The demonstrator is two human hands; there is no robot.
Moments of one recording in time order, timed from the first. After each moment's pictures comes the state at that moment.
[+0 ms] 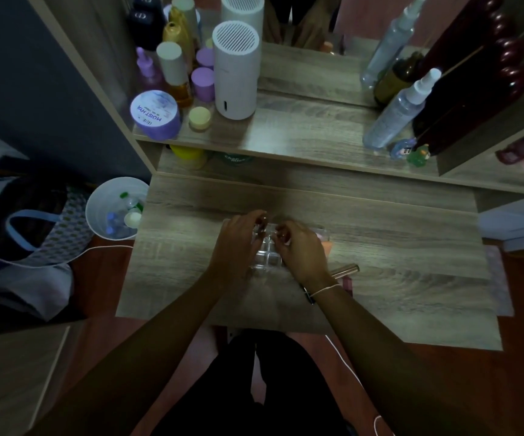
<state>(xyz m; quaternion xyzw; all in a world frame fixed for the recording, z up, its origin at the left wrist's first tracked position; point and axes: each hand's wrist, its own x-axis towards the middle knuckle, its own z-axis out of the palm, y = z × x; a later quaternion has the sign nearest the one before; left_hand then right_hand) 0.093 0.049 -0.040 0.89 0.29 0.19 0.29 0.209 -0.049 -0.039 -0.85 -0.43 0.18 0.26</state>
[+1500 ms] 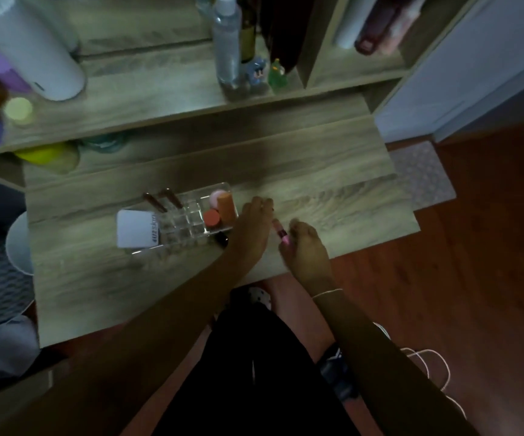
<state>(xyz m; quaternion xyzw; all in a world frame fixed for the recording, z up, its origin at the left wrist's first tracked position) 0.202 -0.107 -0.039 0.96 0.14 -0.06 0.21 0.230 -0.244 -0.060 -0.93 -0.18 0.19 0.26</state>
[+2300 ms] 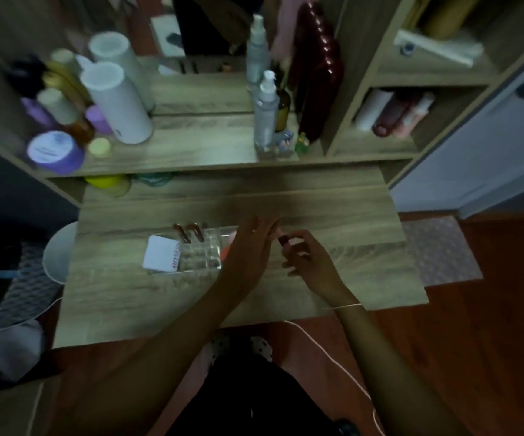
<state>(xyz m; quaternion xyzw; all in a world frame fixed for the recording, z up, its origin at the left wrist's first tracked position) 0.191 -0.088 0.032 0.90 0.18 0.21 0.34 0.285 -0.214 0.008 -0.75 -0.14 0.38 0.53</state>
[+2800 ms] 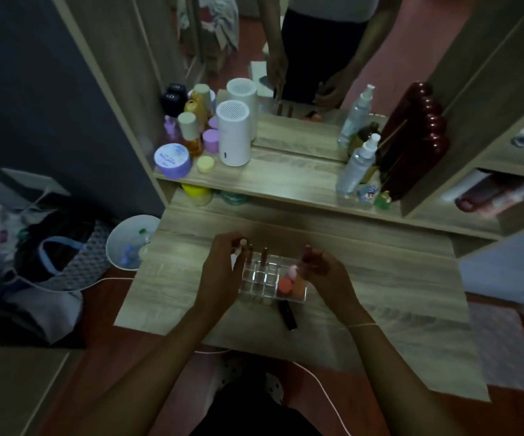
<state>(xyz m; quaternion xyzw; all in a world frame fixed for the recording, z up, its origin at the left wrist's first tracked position) 0.083 0.004 0.032 0.78 0.41 0.33 0.34 0.267 -0.119 0.022 -0.76 -0.31 0.34 0.47</state>
